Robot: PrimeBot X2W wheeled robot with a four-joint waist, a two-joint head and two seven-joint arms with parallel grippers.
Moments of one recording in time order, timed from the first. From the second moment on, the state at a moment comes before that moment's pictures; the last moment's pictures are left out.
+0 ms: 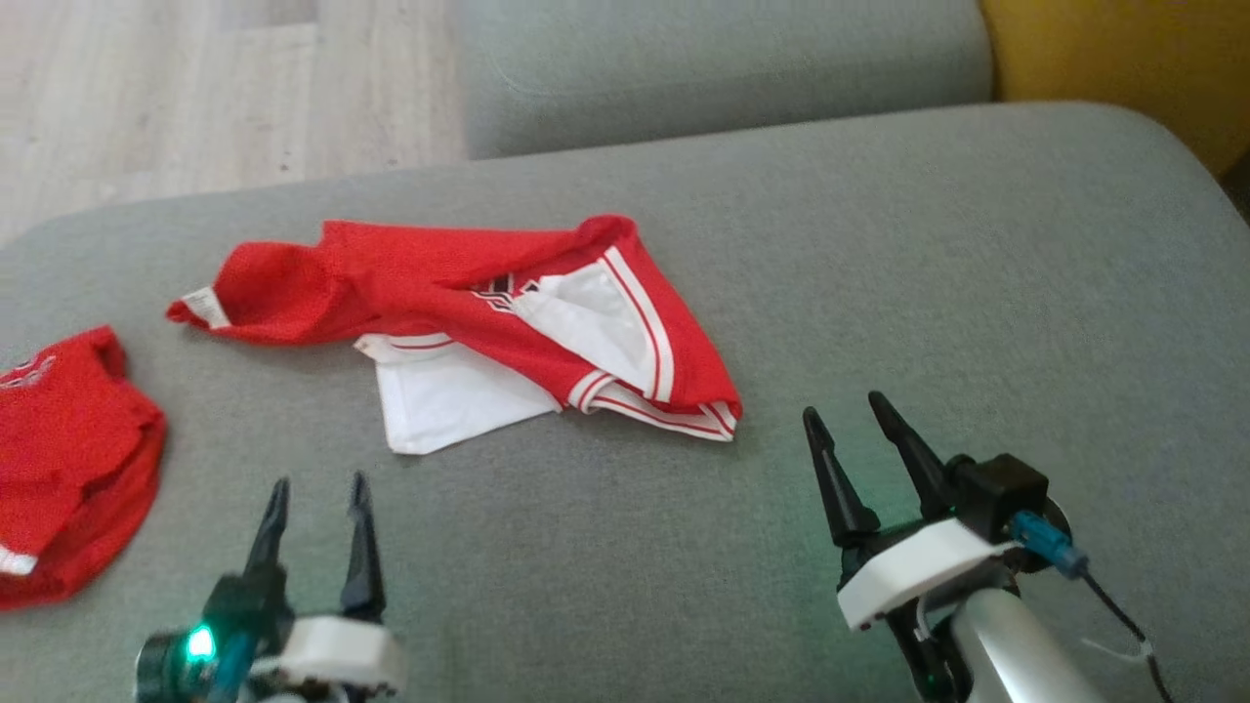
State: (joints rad) left arm -0.08 0.10 -0.15 0.43 -0.20 0.06 -0.25; right arm -0.18 -0.06 0.31 0.47 0.26 0.13 -0.25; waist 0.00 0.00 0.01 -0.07
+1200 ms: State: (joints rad) left arm -0.12 0.05 -0.35 0.39 -0.19 0.01 -0.25; right arm -0.69 -0.06 0.54 0.90 0.25 0.13 -0.25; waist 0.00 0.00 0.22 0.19
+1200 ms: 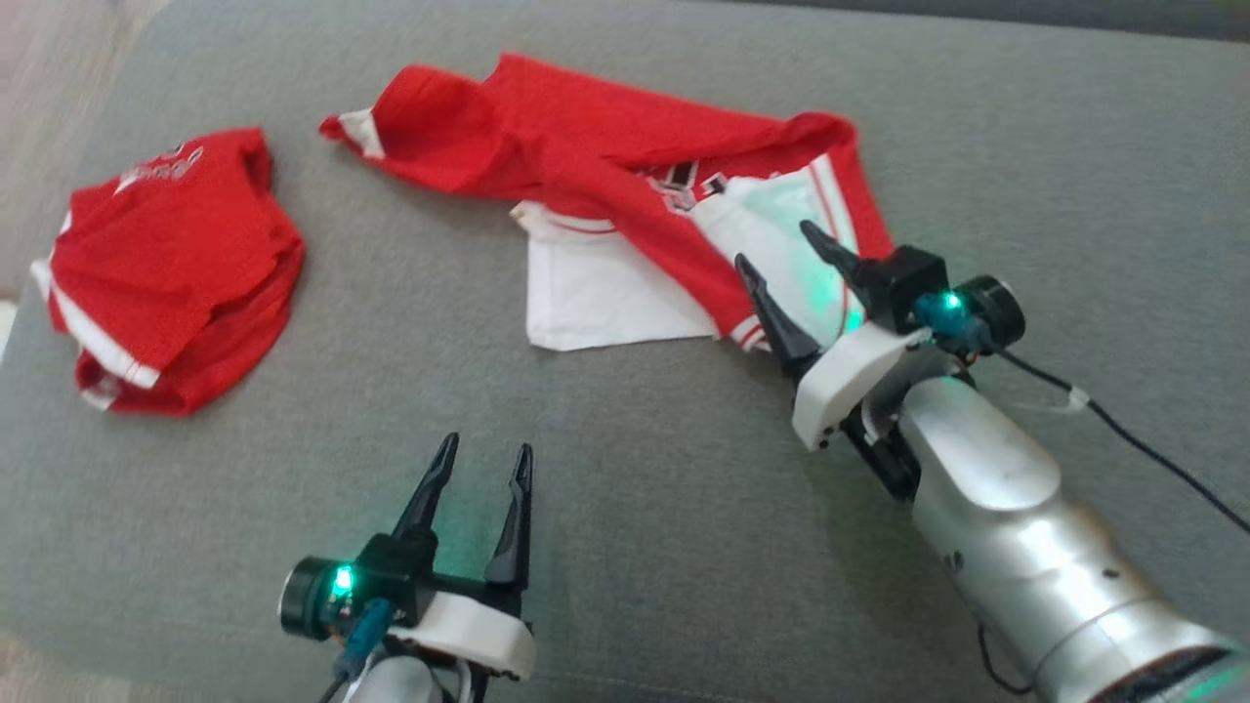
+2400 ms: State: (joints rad) left arm -0.18 0.05 -0.42 0.41 -0.22 0.02 -0.25; right arm -0.76 -0.07 0.33 1.01 0.21 0.13 -0.25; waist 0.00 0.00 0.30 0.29
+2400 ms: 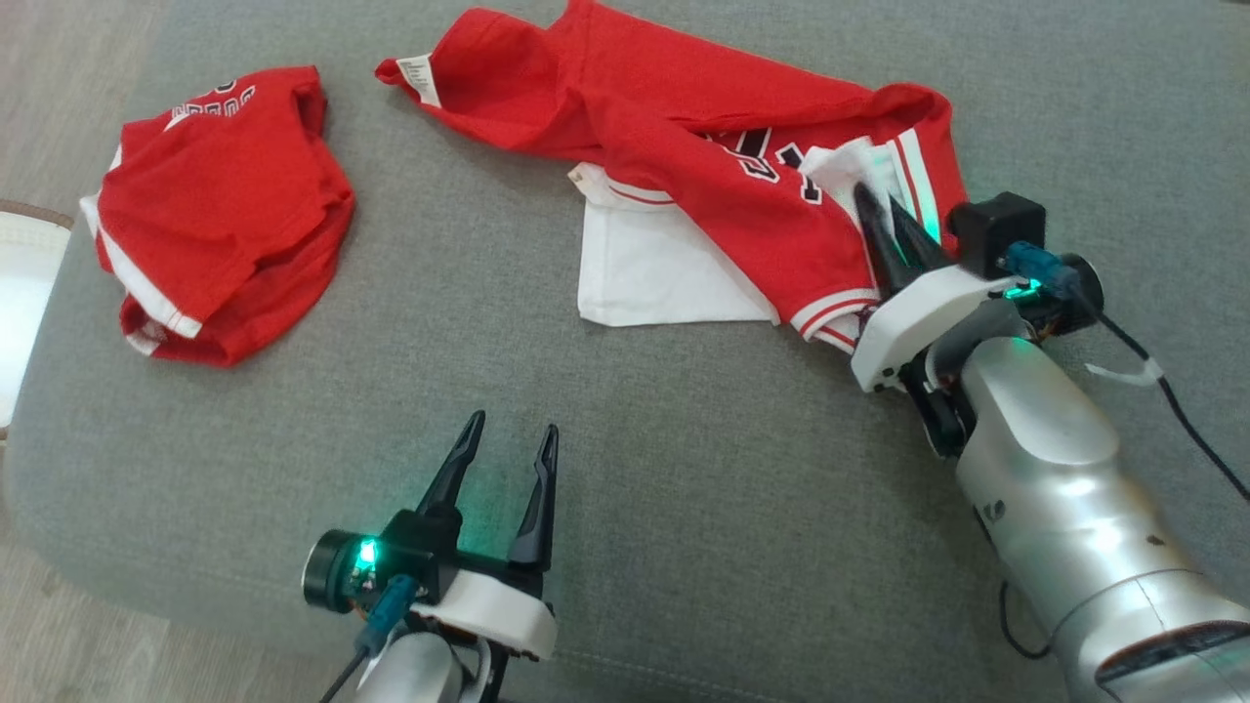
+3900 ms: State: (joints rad) left arm -0.05 0.05 -0.34 0.46 -0.20 -0.01 -0.25; right arm -0.56 -0.10 -0.02 0.70 0.01 0.13 -0.25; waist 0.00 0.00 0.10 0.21
